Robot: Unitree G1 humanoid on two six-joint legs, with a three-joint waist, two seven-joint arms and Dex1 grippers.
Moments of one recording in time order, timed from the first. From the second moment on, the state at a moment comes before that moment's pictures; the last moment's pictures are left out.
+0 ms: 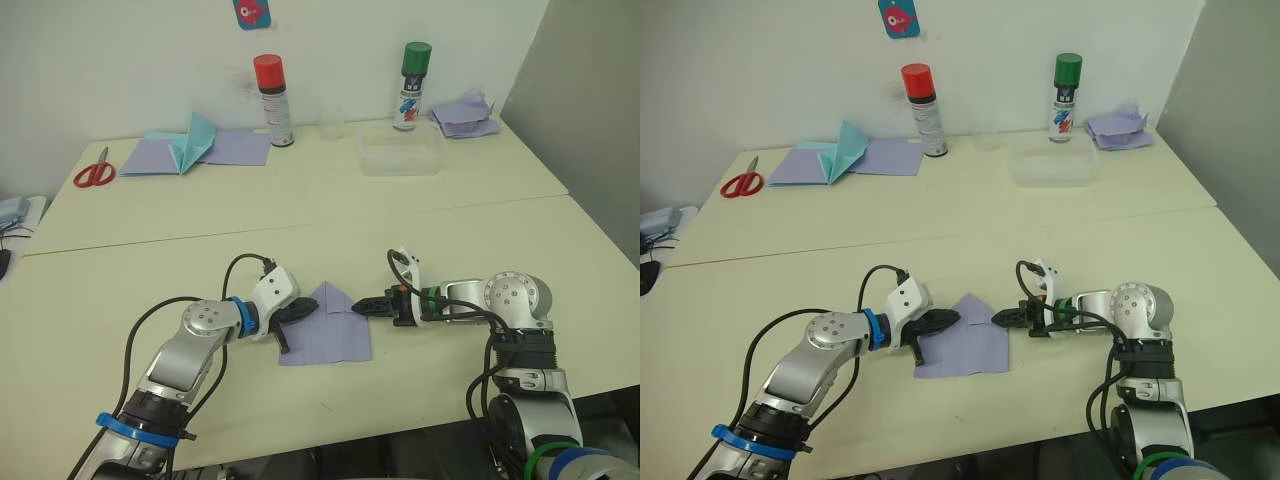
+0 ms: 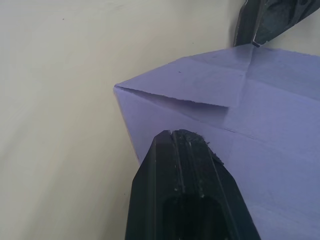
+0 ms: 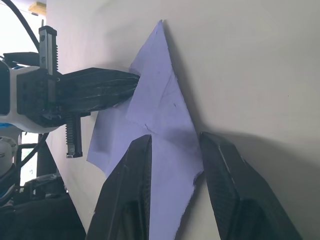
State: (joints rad) left arm -0.25 0.55 -0.21 -0.05 -0.13 0.35 -0.88; right arm -0.60 -0.19 -0.18 0.08 0.78 1.61 0.31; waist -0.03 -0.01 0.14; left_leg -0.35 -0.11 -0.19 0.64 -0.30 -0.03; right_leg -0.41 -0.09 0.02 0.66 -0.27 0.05
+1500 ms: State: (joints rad) left arm -0.27 0.55 -0.23 -0.03 -0.13 0.35 -0.89; right arm -0.58 -0.30 -0.23 0.21 1.27 1.61 -0.01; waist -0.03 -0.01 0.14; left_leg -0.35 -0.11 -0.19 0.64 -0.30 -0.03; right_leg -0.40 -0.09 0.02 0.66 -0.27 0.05
